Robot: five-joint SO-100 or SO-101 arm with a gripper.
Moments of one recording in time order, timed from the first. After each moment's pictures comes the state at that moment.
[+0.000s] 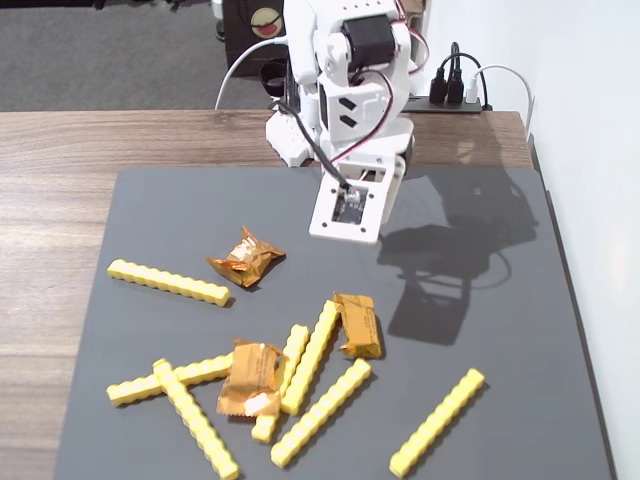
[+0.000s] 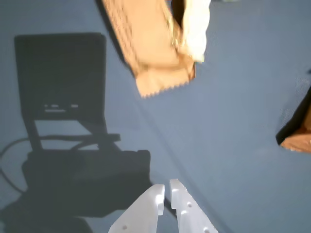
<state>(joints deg) -14.3 126.2 138.3 62.1 -59.4</state>
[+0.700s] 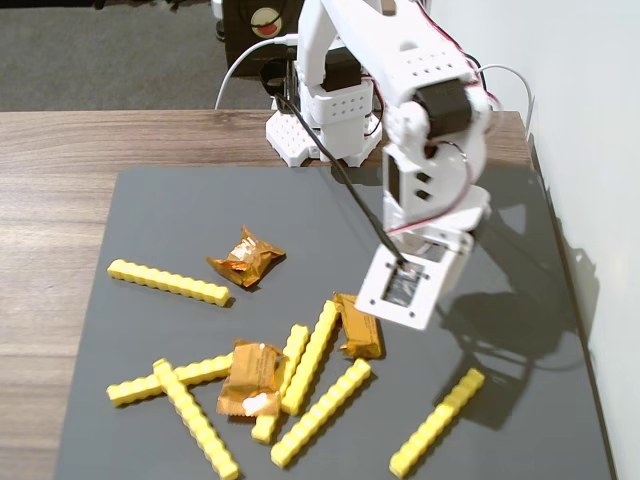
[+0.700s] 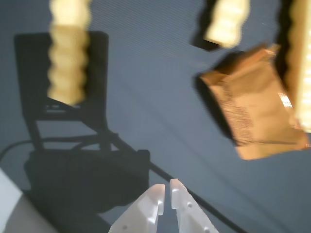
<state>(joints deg) -22.1 83.3 90.5 68.6 -41.4</state>
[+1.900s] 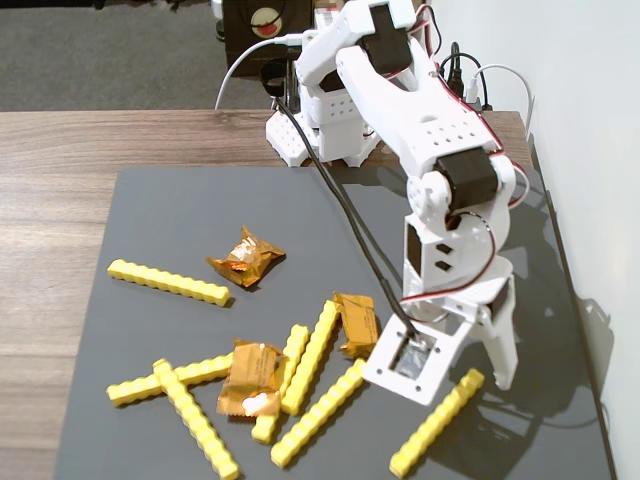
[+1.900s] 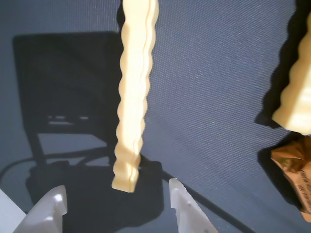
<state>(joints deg) -19.9 55.0 53.9 75.8 -38.1</state>
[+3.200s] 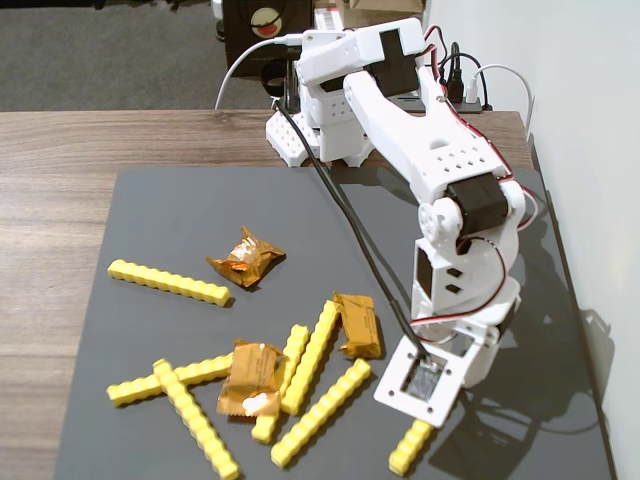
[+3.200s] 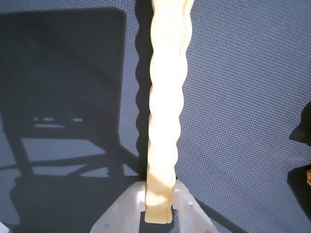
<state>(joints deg) -20.7 47.5 46.4 77.5 -38.4</state>
